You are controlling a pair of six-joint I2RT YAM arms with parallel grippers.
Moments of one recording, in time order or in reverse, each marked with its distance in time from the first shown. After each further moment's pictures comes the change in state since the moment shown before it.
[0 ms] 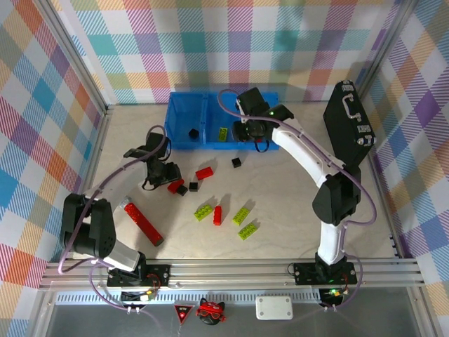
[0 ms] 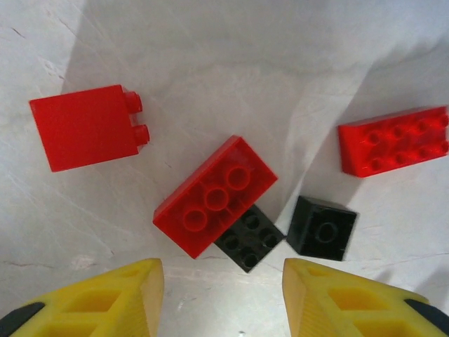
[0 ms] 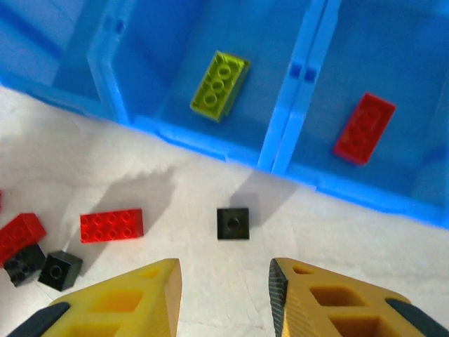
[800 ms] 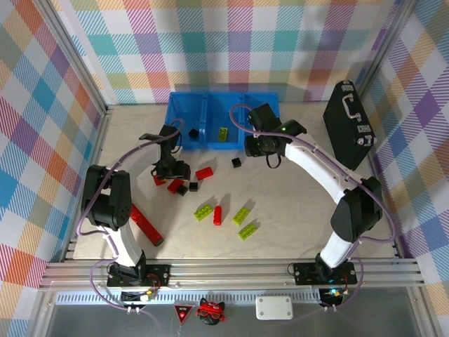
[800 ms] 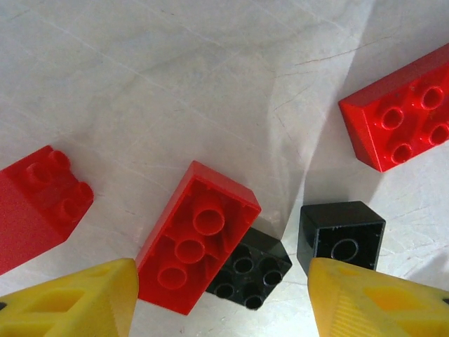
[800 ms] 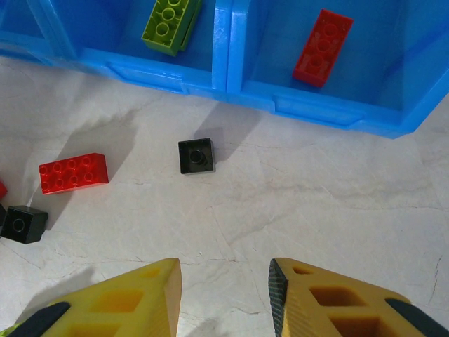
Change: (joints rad) left arm -0.020 0.274 0.235 -0.148 0.032 0.269; right arm 0.000 -0.201 -0.278 0.034 0.044 0.059
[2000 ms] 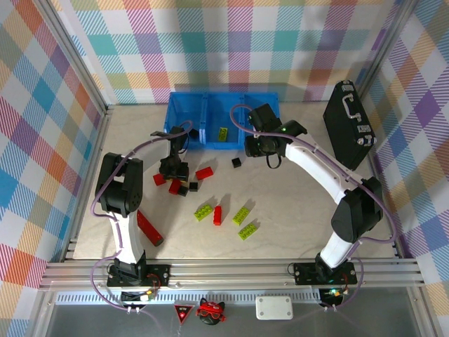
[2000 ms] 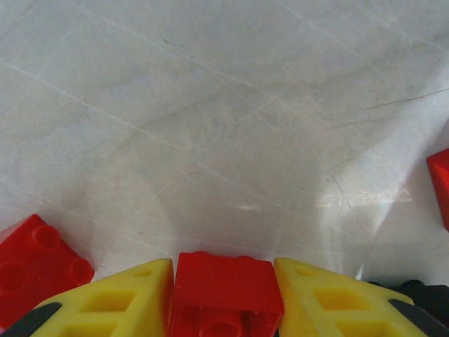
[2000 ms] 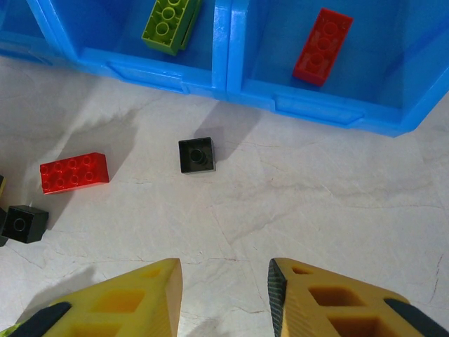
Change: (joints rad) left arm -0.019 0.173 0.100 -0.025 -0.093 0.026; right arm 0.000 -0.004 -0.008 0.003 -0.001 0.004
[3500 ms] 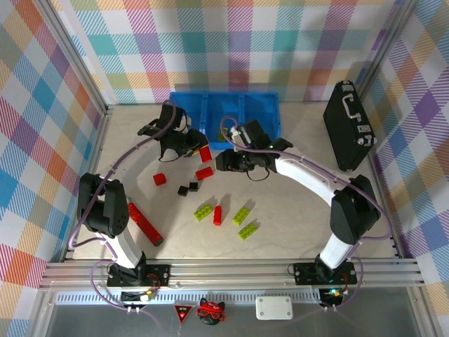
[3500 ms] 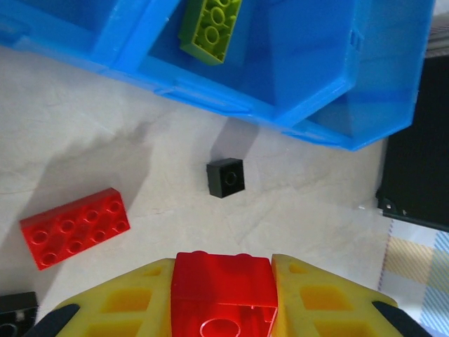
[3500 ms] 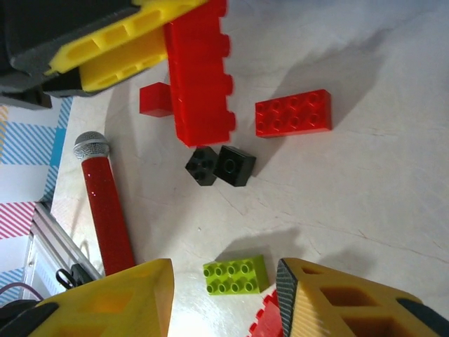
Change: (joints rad) left arm -0.044 -0.255 0.017 0.353 0.426 -0.583; right arm 0.087 0.011 -0.198 0.361 -0.502 0.216
